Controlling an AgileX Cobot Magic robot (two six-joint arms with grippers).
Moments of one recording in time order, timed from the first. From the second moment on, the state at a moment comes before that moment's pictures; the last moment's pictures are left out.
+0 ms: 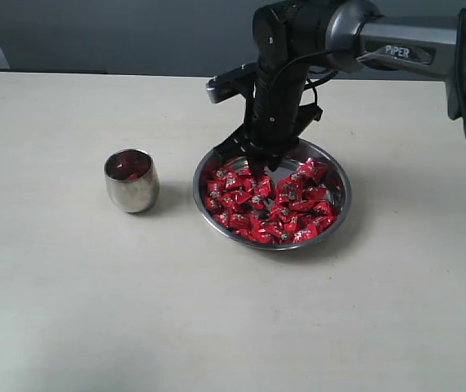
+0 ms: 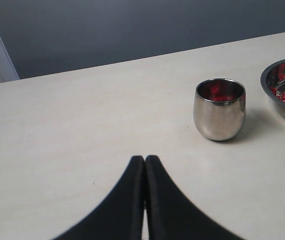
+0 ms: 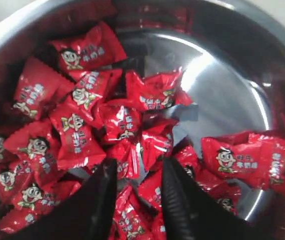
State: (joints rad) left arm -0.06 0.00 0.00 0.14 0.32 -0.05; right arm 0.54 2.25 -1.81 0.01 1.08 -0.07
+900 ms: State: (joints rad) left arm -0.06 0.00 0.00 0.14 0.32 -0.05; right arm 0.51 2.30 -1.81 0.08 1.07 -0.10
